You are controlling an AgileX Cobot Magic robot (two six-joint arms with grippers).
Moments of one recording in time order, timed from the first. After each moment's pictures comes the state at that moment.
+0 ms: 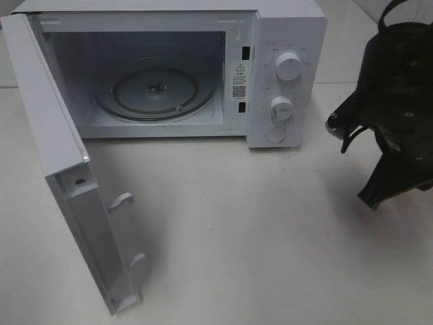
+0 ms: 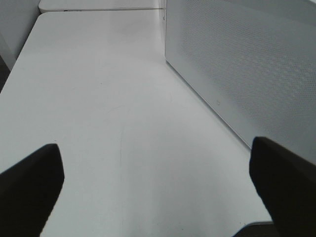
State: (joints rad) left arm 0.06 0.00 -0.52 -0.11 1.09 0.09; right arm 0.60 1.63 -0.86 -0.81 1.09 0.62
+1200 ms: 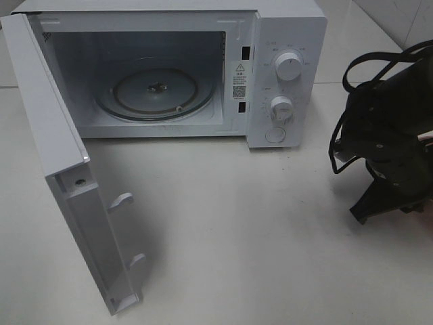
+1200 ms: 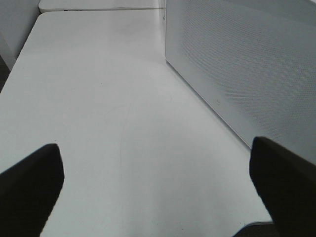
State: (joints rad) left arm 0.06 0.00 -0.52 -0.11 1.09 0.09; right arm 0.45 1.90 -0.87 -0.89 0.92 0.83
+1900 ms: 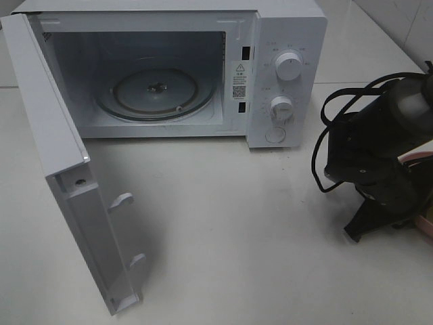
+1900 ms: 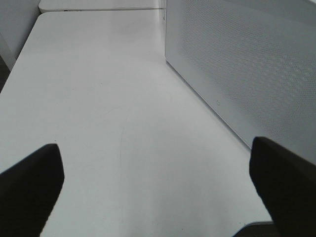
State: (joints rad) left arm 0.06 0.00 -0.52 -0.11 1.09 0.09; right arm 0.45 2.04 -0.87 -0.95 0.88 0.90
